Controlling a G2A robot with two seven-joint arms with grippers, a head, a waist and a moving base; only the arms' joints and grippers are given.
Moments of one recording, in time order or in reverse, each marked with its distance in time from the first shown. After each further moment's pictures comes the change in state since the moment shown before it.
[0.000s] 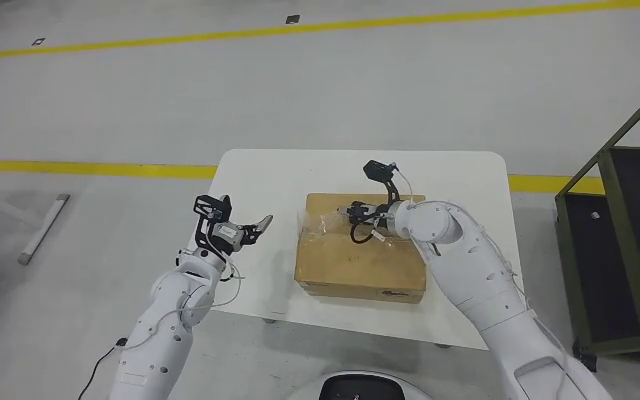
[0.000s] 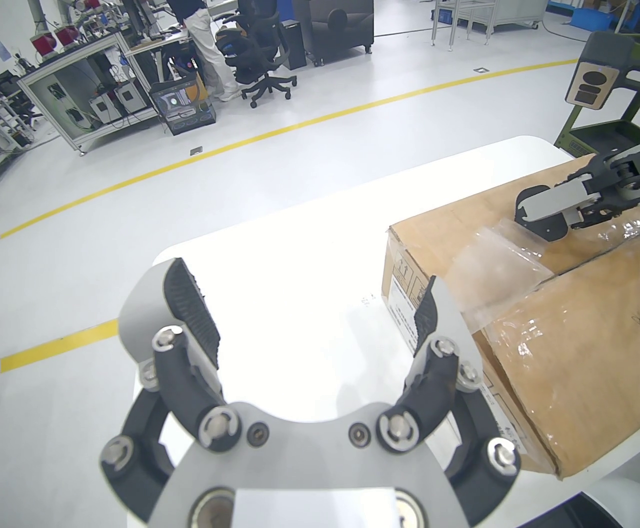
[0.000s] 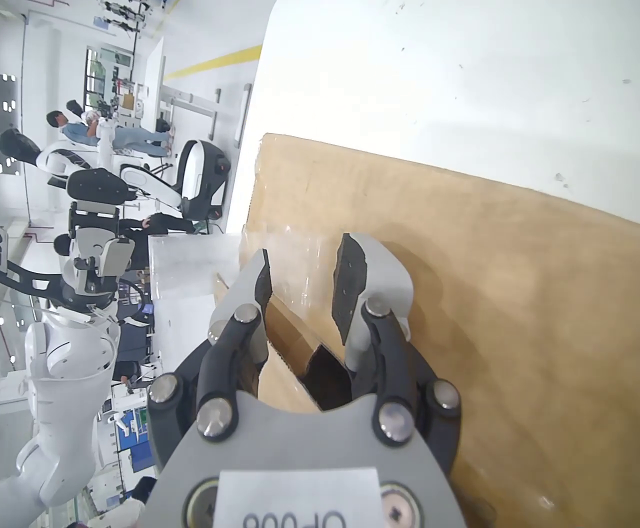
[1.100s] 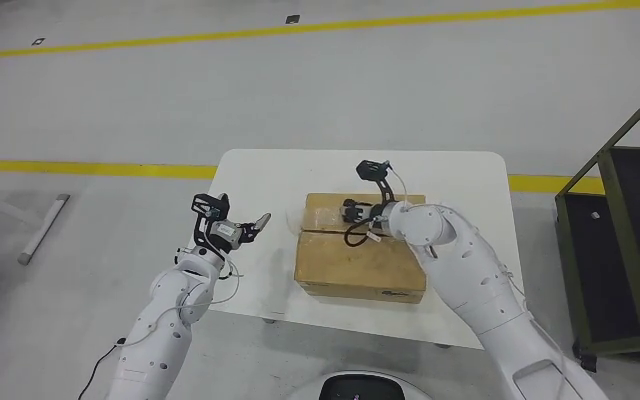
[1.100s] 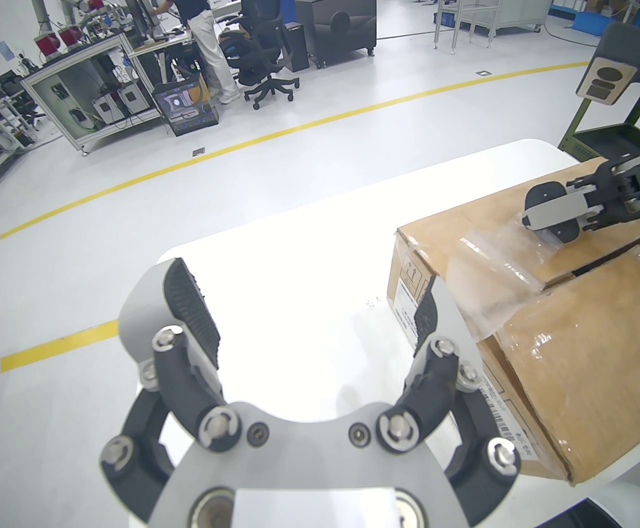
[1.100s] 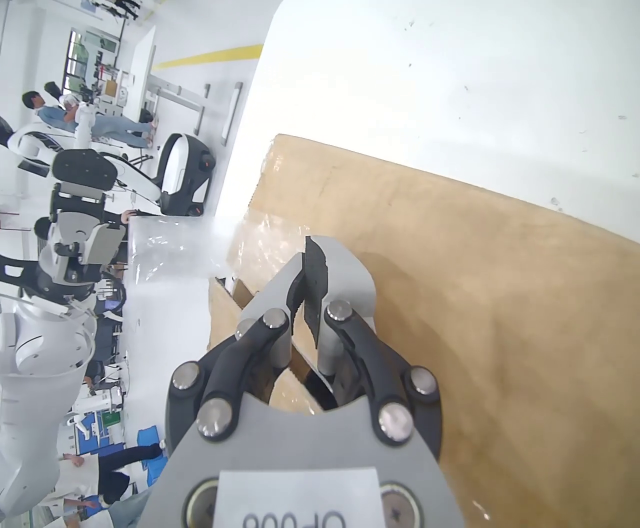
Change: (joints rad) left arm -0.016 0.001 -0.002 0.028 -0.002 -0.007 0.016; right arm -0.031 0.003 0.009 -0.083 -0.072 -0.014 -0.015
